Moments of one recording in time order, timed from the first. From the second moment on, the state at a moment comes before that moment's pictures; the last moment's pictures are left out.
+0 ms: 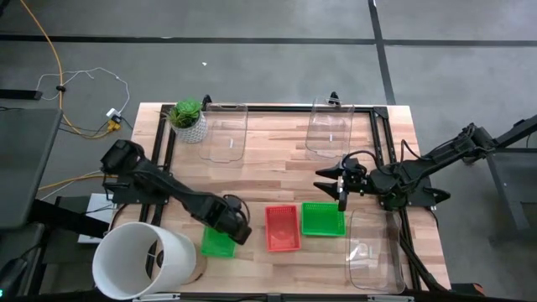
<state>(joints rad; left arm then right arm) -0.35 1.71 1.11 -0.74 -0.04 -1.48 0.39 0.88 0.52 0.20 0.55 0.44</state>
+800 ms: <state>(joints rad) -0.34 1.77 1.11 -0.70 -0.07 -1.37 0.39 0.88 0.52 0.19 0.55 0.44</state>
